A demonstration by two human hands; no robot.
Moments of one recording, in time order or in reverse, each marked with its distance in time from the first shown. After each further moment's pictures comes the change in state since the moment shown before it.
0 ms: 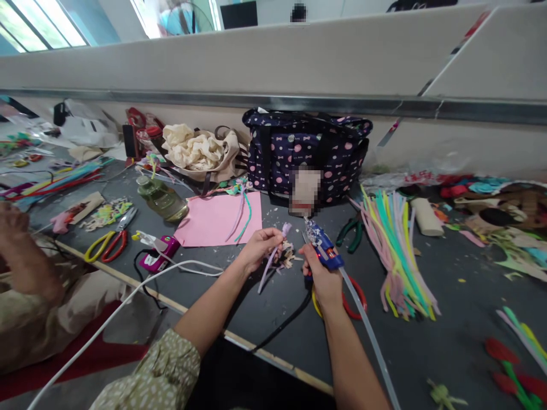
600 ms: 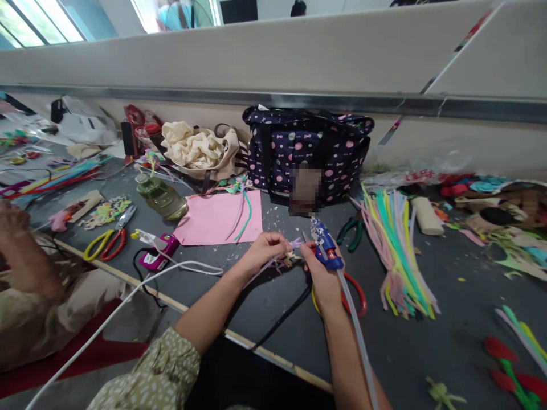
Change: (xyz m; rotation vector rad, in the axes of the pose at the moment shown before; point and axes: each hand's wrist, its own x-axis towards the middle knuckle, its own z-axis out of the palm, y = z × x) left_hand -0.008 0.002 0.015 0.206 -0.022 0.042; right_hand 0.003 0.004 -0.001 -0.159 0.076 -0.105
